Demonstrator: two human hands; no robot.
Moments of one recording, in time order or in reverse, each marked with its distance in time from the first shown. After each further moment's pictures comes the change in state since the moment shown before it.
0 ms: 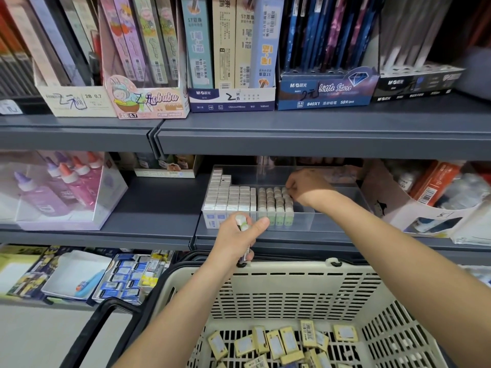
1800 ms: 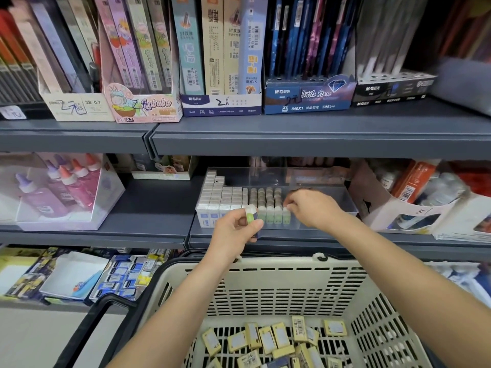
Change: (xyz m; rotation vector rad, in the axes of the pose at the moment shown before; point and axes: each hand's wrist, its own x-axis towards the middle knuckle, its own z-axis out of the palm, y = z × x) left_hand -0.016 0.013 0.016 0.133 0.000 0.168; right_hand -0.047 0.021 0.004 -0.113 -0.023 -0.109
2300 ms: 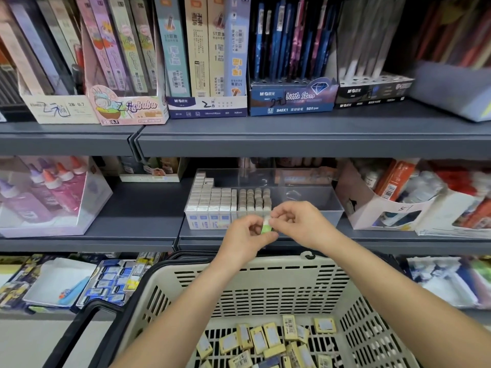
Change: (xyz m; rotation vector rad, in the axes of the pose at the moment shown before) left_hand 0.002 -0.002 0.032 0.308 -0.119 0.086; right_hand -0.059 -0.019 -0.005 0.687 0.056 -0.018
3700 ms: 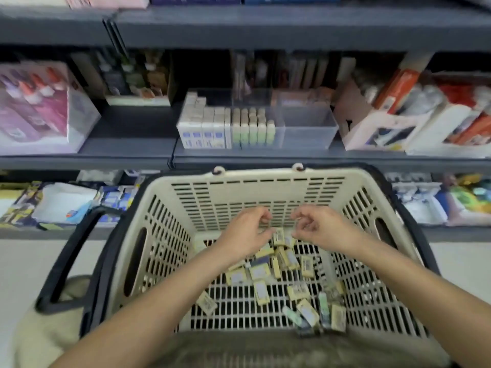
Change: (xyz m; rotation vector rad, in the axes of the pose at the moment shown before) left_hand -0.108 -0.057 0.042 0.518 -0.264 0.055; right_hand -0.130 0.070 0.032 -0.266 -0.275 0.152
